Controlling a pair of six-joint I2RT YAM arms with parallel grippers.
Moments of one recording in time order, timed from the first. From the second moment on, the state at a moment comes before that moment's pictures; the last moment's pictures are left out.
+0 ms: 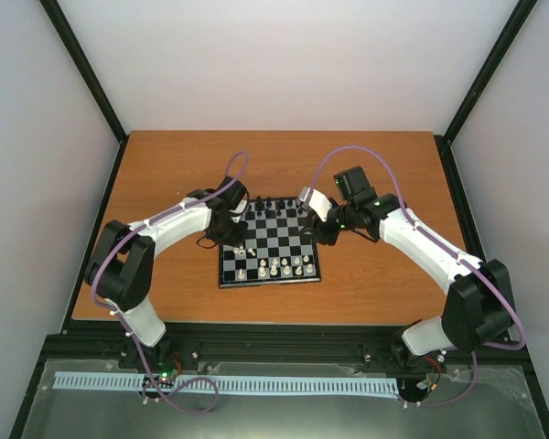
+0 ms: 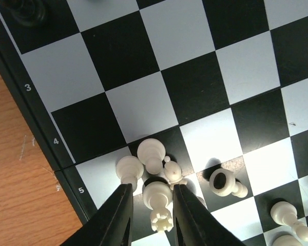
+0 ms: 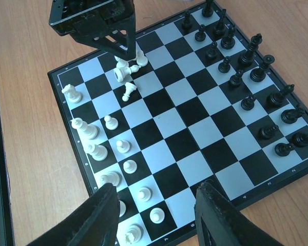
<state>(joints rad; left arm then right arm) -0.51 1.70 1.14 -0.76 0.04 -0.29 0.49 1.43 1.10 -0.61 -0.54 -0.51</state>
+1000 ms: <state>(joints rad) -0.54 1.66 1.15 -0.78 -0.02 -0.28 0.49 1.43 1.10 -0.61 -0.54 -0.52</state>
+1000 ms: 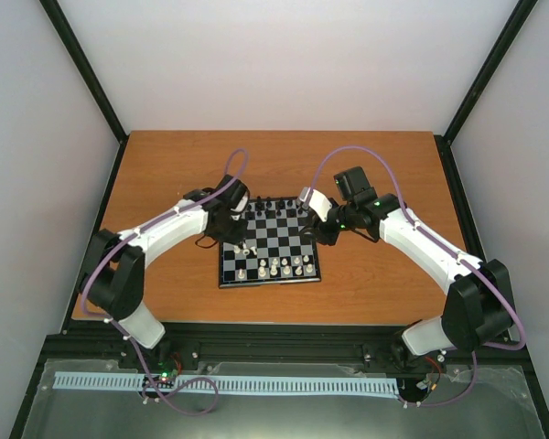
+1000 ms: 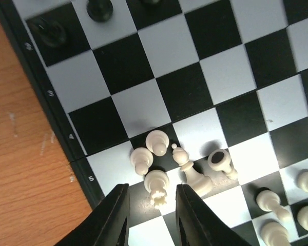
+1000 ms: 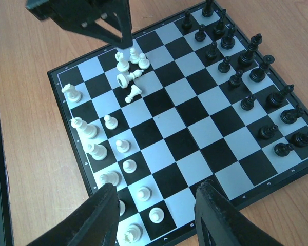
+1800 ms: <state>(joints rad) -0.54 1.70 1.15 -0.80 0.00 -0.29 0.48 1.45 1.10 -0.61 -0.54 -0.52</state>
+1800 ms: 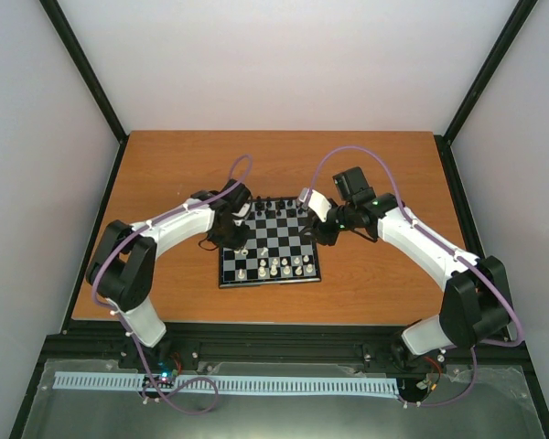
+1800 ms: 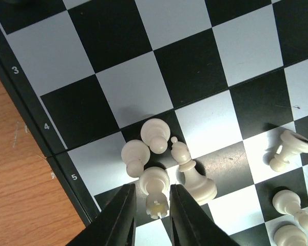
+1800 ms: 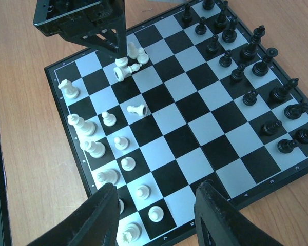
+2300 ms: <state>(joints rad) -0.54 1.72 1.15 -0.80 0.01 -0.29 0.48 1.45 1.10 -0.61 -0.54 -0.52</state>
